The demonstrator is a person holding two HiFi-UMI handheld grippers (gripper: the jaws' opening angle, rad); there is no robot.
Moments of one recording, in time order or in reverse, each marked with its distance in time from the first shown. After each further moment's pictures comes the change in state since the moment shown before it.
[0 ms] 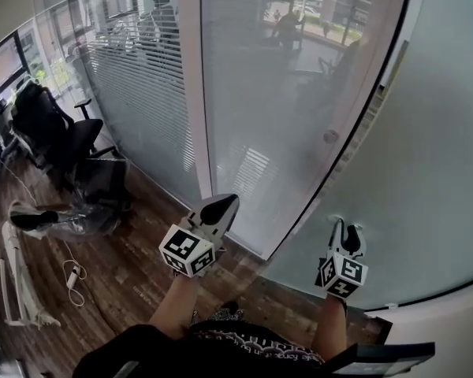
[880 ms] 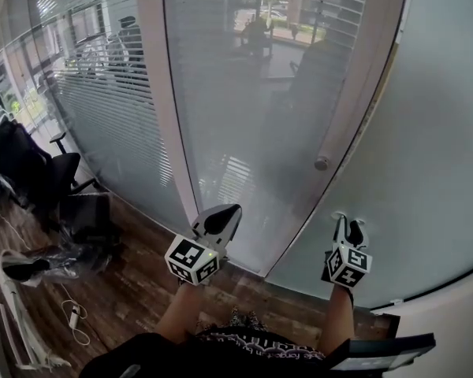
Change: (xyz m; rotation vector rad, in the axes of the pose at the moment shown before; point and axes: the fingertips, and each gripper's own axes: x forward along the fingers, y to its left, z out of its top) left arm 0.077 0.038 -0.003 0.000 0.011 -0.139; right arm 0.074 -0.034 0.007 0.035 0.027 -0.143
